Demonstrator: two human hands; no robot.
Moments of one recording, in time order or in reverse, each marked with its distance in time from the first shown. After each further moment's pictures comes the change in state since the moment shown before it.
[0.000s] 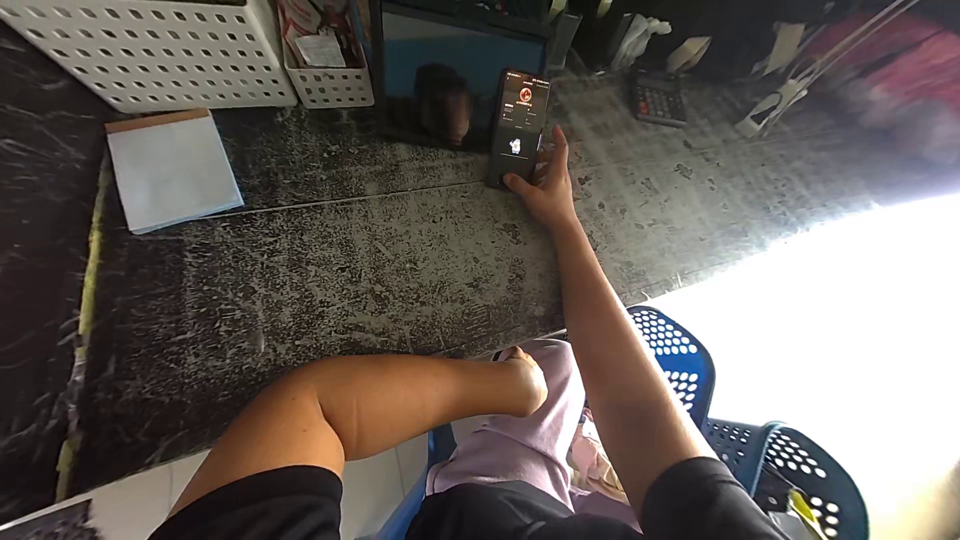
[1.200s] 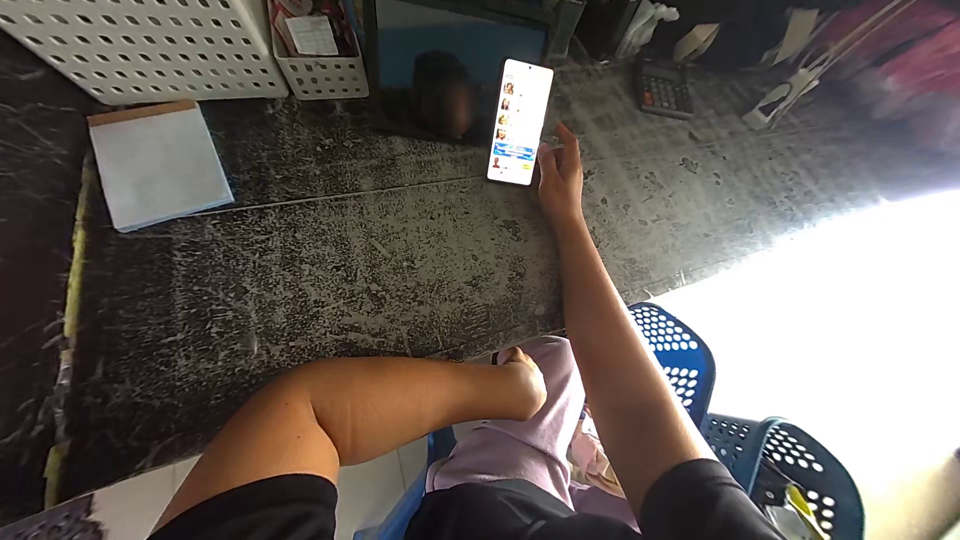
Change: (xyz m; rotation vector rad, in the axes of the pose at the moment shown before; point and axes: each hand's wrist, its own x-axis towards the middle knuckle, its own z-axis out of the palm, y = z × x) left_hand -0.001 0.004 0.001 0.018 -0.023 0.001; right_hand 0.001 0.004 -0.002 0.079 0.126 0.021
